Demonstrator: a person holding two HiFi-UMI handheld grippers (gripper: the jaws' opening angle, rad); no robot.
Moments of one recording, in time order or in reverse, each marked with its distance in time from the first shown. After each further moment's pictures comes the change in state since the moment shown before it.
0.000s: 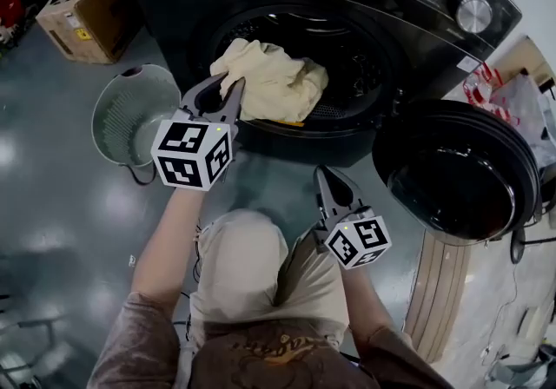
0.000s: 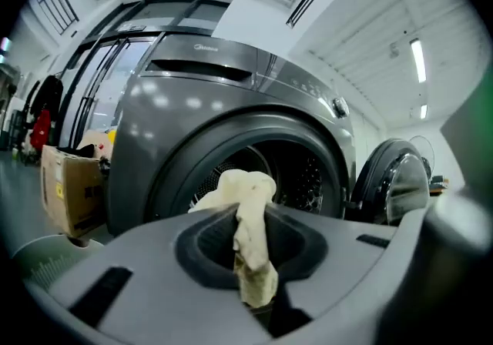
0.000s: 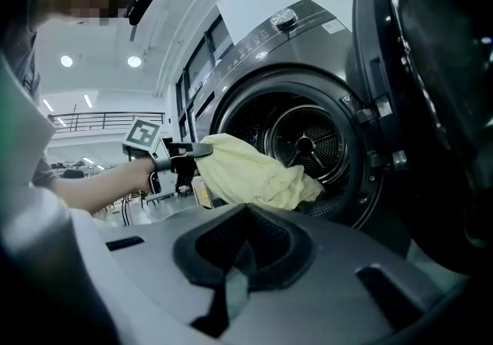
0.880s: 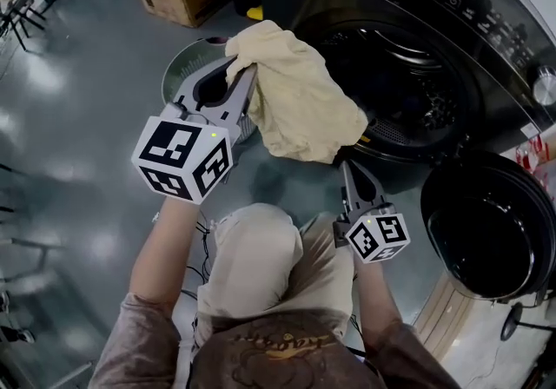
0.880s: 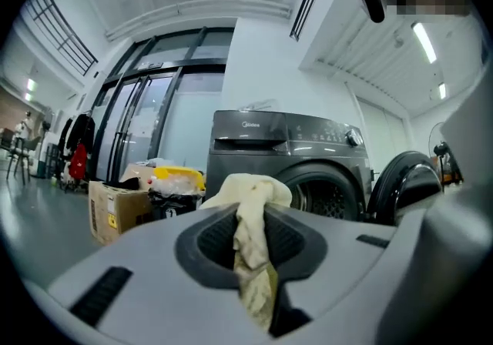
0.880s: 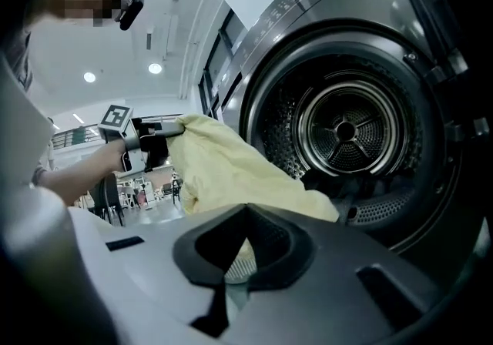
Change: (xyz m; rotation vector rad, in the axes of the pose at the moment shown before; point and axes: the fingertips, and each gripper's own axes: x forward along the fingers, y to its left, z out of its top) left arm -0.139 0.067 0.071 0.060 -0.107 0.236; right arm 0.063 0.061 -0.008 -0.009 0.046 0.240
